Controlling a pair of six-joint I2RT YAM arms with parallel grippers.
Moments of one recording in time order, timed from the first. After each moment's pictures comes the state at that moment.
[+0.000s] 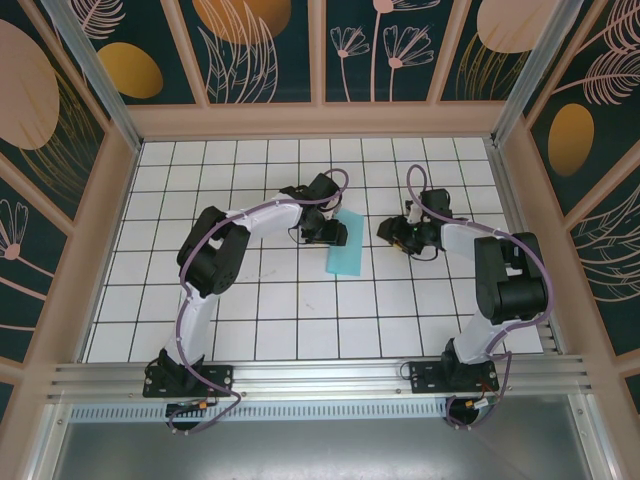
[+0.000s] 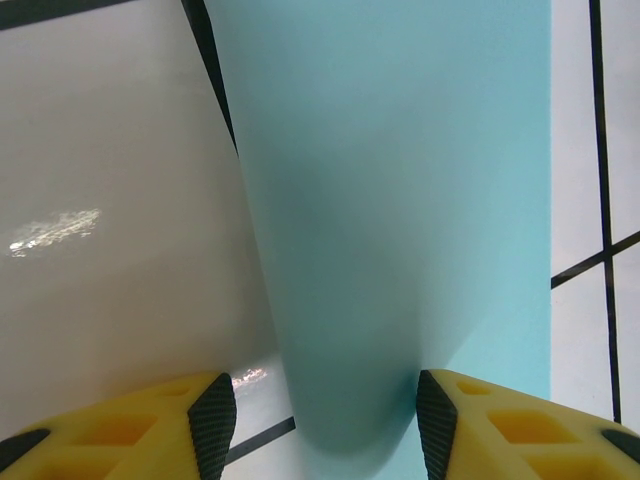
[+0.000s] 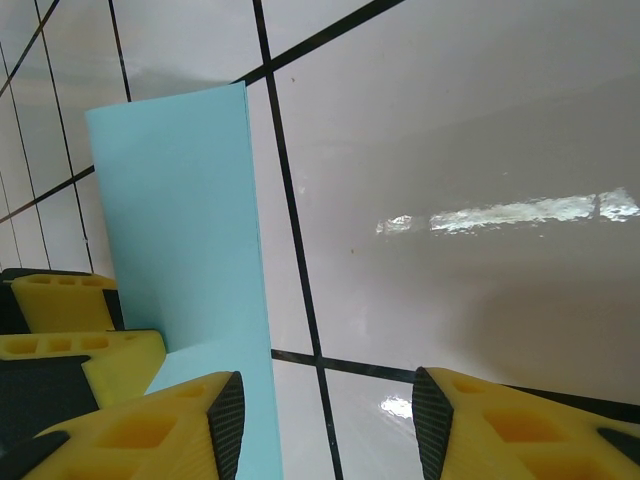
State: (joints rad) left arm -0.67 2.20 1.63 -0.64 0.26 -0.48; right arm 0.15 1.68 0.84 -0.17 -0.55 0.54
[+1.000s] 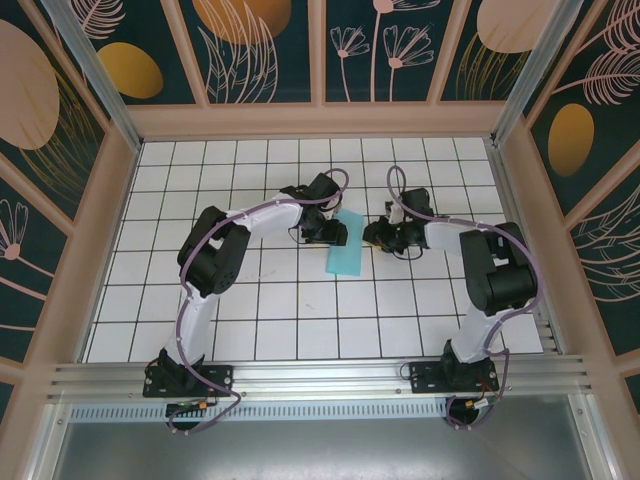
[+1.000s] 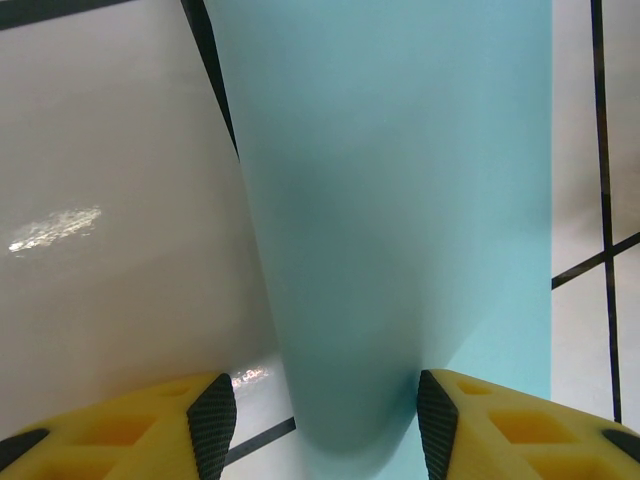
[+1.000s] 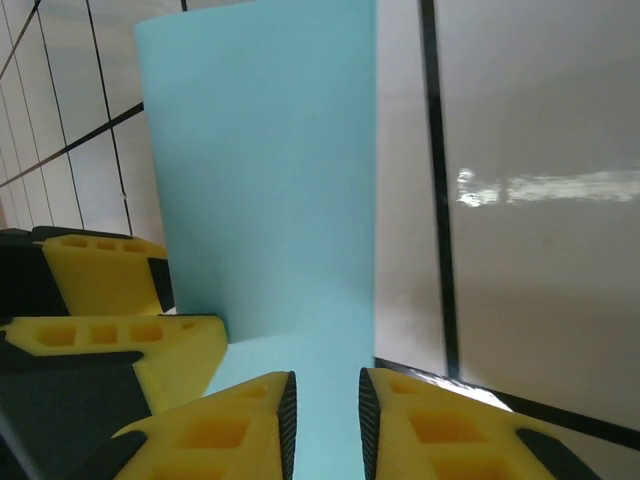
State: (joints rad) left arm -0.67 2.20 1.63 -0.64 0.26 -0.48; right arm 0.27 1.77 0.88 -0.11 -0.60 0.60
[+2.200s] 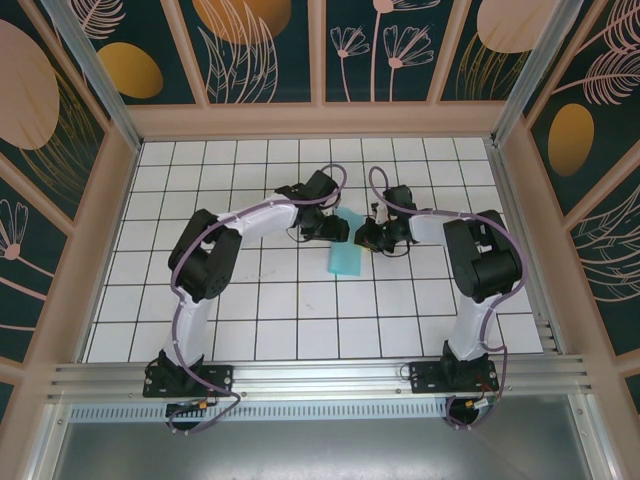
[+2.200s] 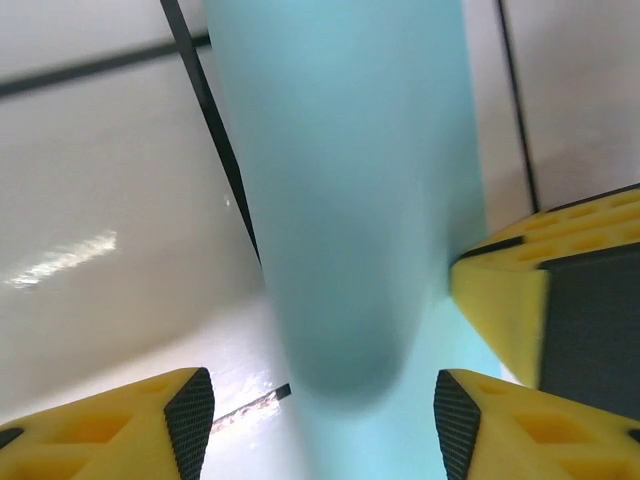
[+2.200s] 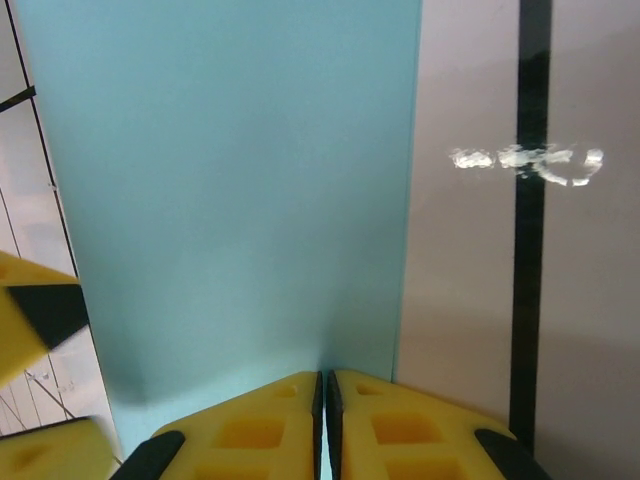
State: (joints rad) left arm -0.67 2.11 1.58 -0.59 0.23 -0.48; right arm 0.34 1.89 1.00 -0.20 -0.54 0.56
